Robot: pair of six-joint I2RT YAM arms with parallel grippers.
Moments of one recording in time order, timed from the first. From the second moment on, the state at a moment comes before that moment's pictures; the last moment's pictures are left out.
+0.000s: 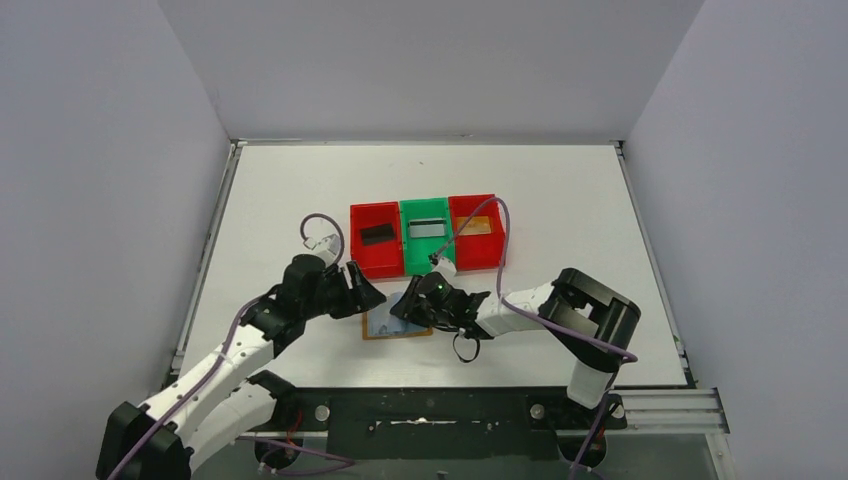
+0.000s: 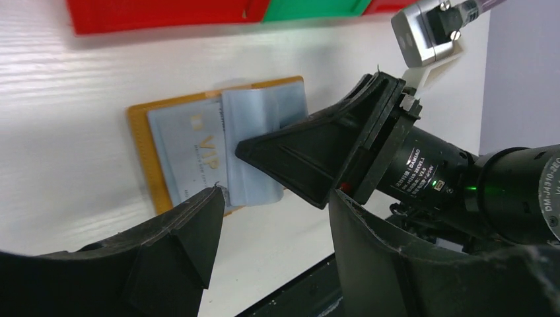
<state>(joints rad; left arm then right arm) -0.51 0.83 0.48 -0.27 0.18 -0.77 1.01 1.75 0.75 0.29 0.09 1.14</state>
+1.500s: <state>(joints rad) -0.55 1.31 0.36 0.20 0.48 -0.93 0.95 1.76 0.66 0.48 0.04 1.27</state>
